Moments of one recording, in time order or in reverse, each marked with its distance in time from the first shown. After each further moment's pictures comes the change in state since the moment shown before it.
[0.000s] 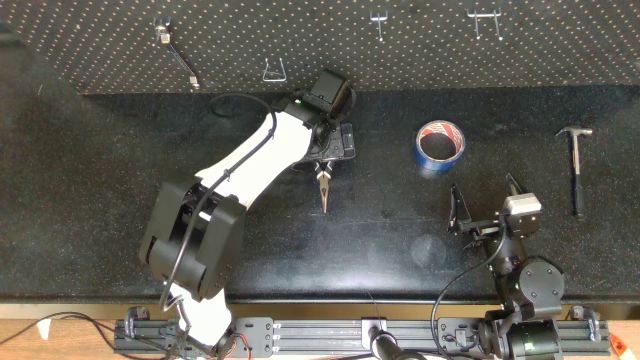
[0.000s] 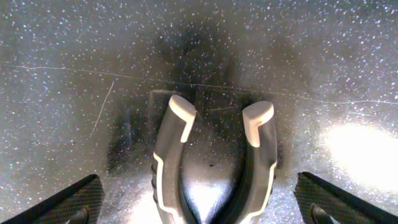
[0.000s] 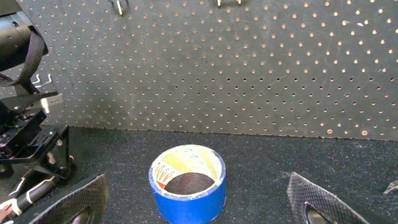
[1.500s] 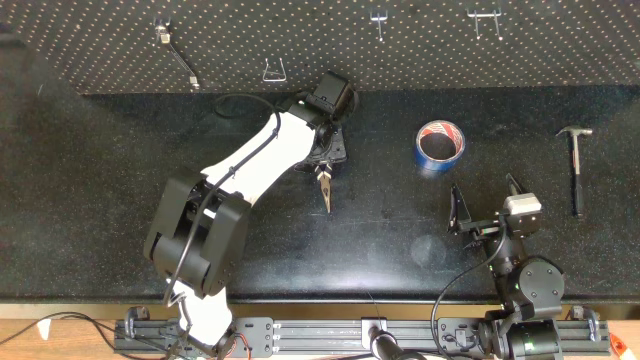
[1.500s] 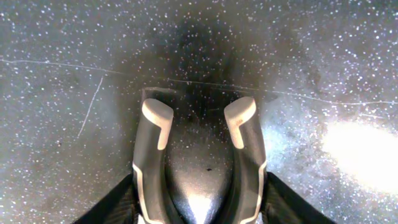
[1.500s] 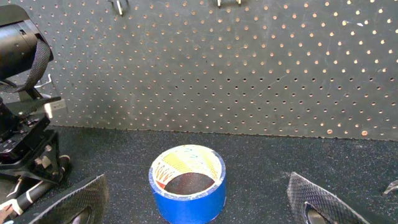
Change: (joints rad) left arm -0.006 0.021 0.000 0.005 0.000 -0.015; right arm 0.000 0.000 0.000 0.000 0.000 0.000
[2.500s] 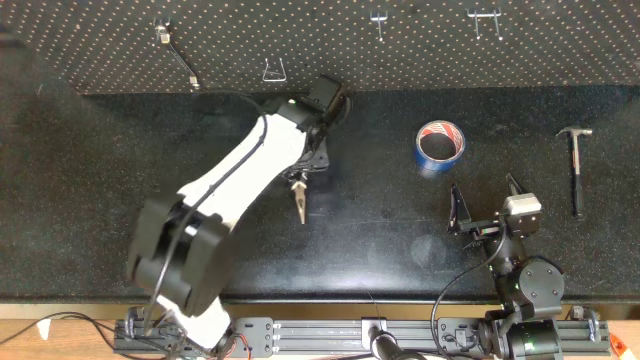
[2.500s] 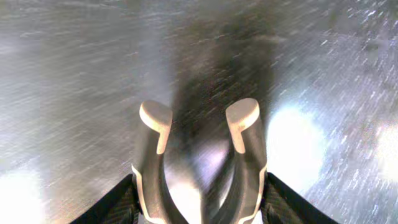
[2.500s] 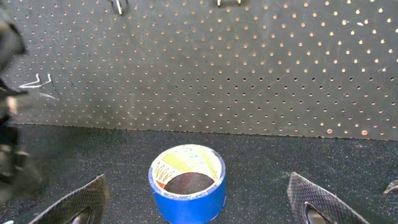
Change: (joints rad) left arm 0.000 -0.110 0.007 -0.240 -0.158 -0.002; right arm 0.000 0.000 0.000 0.000 0.000 0.000
